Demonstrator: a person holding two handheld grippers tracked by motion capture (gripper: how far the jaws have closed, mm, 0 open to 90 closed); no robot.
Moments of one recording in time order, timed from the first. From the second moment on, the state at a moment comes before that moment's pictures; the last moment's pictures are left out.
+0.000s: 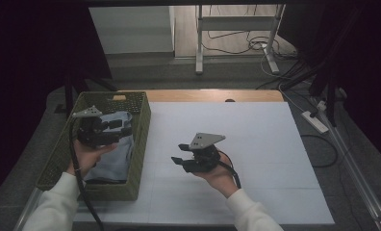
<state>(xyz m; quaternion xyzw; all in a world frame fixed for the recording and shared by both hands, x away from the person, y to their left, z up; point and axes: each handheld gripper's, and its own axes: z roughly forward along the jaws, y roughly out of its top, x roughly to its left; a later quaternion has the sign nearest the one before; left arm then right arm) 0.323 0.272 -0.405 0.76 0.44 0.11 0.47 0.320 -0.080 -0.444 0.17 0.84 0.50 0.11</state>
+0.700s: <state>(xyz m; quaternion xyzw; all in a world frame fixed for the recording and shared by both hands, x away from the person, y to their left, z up) 0.293 0.235 -0.414 0.77 0.41 0.09 0.49 0.306 -0.160 -0.442 0.21 0.83 0.49 0.15</state>
